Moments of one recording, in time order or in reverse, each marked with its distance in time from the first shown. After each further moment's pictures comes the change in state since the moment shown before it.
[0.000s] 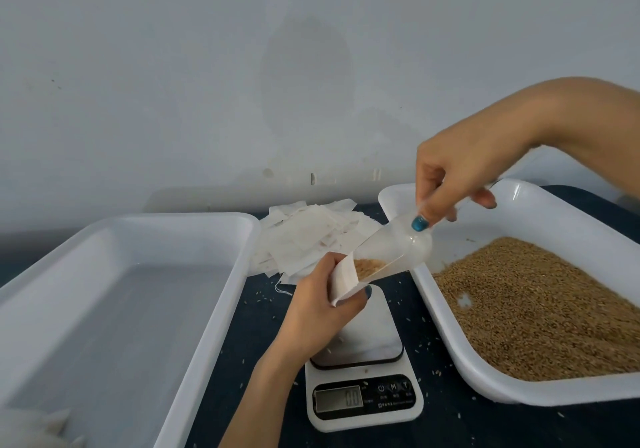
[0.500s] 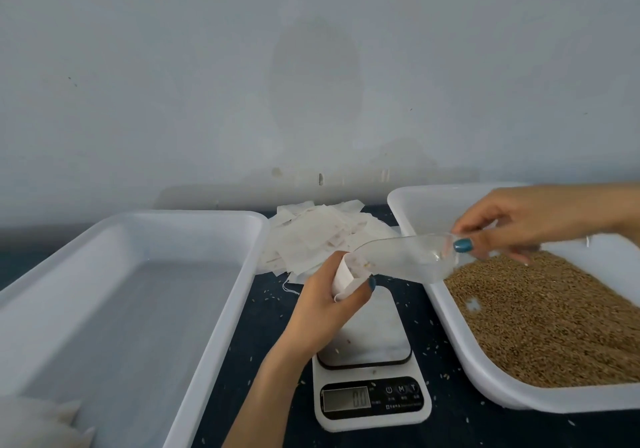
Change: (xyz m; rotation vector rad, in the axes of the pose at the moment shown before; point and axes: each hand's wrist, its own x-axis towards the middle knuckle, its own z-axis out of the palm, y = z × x) left_hand -0.001 0.008 -0.005 -0.110 -0.051 -0.007; right_hand 0.012 0.071 0.084 0.555 0.077 -0.177
